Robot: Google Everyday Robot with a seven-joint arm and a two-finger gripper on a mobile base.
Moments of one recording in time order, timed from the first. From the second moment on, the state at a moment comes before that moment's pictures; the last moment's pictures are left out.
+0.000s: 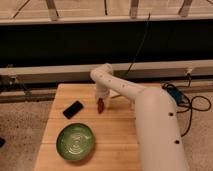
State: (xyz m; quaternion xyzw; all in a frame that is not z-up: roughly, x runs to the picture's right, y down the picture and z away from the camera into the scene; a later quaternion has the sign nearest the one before) arm -0.021 0.078 0.944 -0.29 -0.19 -0.45 0.82
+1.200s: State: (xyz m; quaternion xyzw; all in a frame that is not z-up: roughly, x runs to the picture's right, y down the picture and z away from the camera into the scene) arm -0.023 0.068 0.889 -0.28 -0.18 -0.49 0.81
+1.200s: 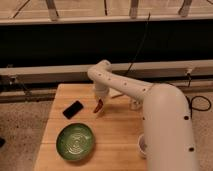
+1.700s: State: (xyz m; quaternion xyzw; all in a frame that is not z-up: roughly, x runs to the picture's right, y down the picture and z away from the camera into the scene) arm -0.032 0.077 0.869 -0.27 -0.19 -0.51 0.80
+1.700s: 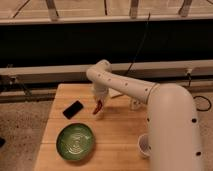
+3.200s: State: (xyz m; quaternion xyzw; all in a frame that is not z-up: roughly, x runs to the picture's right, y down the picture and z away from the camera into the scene) arm -0.086 0.152 0.793 -0.25 -0.21 -0.59 0.74
